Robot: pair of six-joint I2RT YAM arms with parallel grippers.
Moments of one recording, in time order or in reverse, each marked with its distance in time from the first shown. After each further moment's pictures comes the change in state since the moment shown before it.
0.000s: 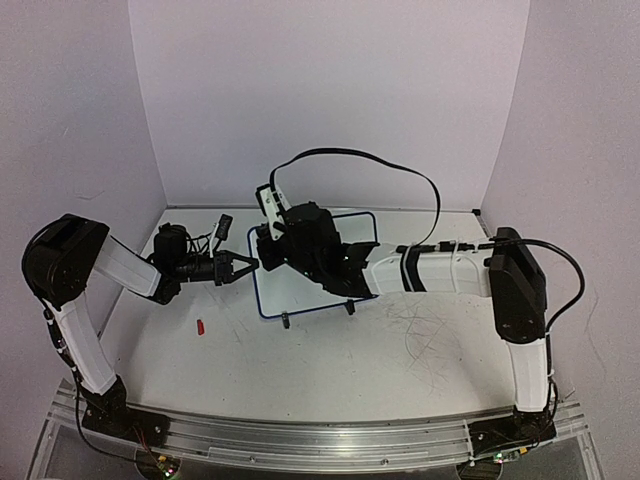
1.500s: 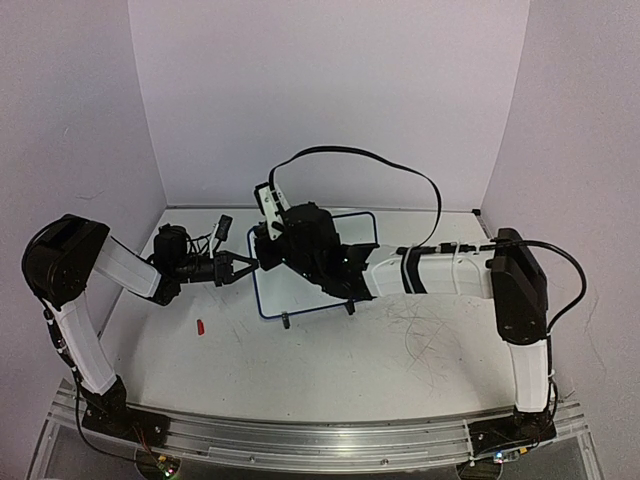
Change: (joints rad) left arm 0.000 0.001 -0.007 0.007 -0.016 0.001; right arm 0.015 -0.008 -0.007 0.027 0.012 0.001
